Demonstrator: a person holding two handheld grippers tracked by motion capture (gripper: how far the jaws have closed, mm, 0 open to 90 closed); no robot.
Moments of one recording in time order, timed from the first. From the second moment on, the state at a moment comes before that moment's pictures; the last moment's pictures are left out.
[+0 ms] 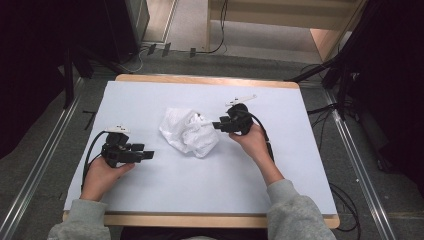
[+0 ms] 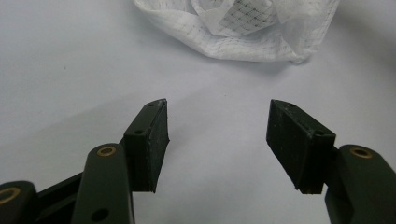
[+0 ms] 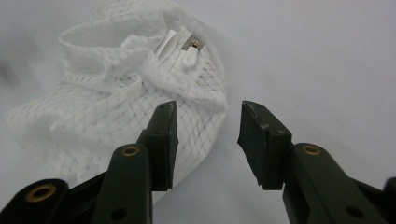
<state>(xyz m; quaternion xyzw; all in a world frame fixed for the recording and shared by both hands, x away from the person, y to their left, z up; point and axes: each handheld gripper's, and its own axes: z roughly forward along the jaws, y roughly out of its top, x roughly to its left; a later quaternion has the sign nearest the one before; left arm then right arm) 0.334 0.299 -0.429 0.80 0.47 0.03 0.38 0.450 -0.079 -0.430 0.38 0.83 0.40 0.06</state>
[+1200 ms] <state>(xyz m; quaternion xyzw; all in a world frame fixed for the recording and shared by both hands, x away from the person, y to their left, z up) 0.334 0.312 -0.421 0.78 0.49 0.03 0.40 0.413 -0.039 -0.408 0.29 0.85 0.44 0.02</state>
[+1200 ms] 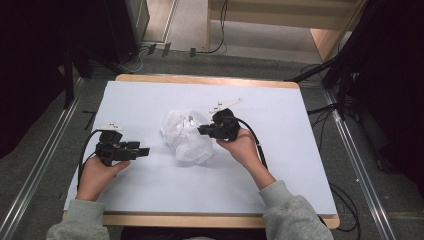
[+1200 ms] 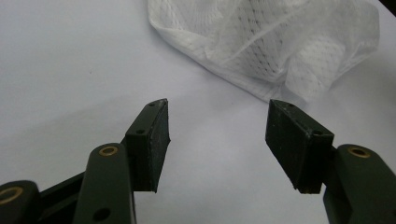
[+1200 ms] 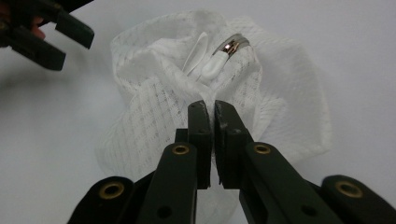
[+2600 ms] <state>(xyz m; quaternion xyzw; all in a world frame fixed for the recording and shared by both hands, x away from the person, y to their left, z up) 0.345 0.261 -0.415 0.83 0.42 0.02 0.37 0.361 -0.014 -0.432 0.24 0.87 0.42 -0.02</state>
